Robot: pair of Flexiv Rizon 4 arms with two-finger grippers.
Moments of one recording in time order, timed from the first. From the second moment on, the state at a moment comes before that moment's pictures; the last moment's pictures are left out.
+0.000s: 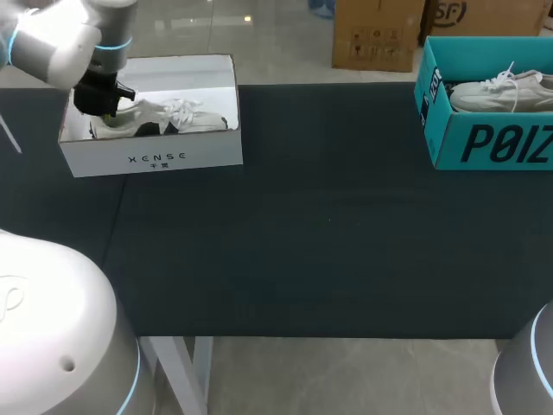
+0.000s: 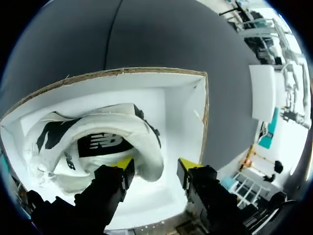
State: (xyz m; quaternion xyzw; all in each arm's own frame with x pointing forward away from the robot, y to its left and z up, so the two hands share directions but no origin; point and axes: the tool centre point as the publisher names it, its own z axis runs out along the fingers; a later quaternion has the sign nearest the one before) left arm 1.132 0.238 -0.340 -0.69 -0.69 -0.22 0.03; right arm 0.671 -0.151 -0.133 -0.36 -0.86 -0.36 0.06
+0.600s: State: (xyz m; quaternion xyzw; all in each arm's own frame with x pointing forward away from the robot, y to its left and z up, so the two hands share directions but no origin) left arm 1.060 0.191 -0.251 -0.66 -0.73 -0.16 -0.05; right arm 0.671 -0.151 -0.133 -0.36 -0.86 -0.36 0.06
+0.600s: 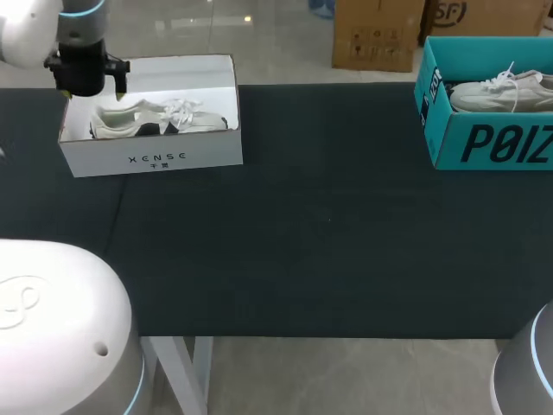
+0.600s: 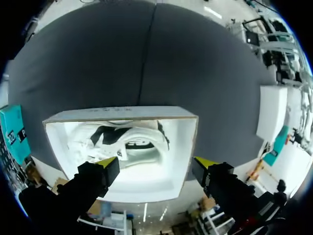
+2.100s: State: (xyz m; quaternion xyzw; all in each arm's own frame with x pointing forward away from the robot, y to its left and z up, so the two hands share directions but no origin) left arm 1.000 0.162 -0.226 -0.64 -0.75 -0.14 -0.07; right arm 0.693 -0.172 -0.138 -0.37 -0.87 -0.33 0.01
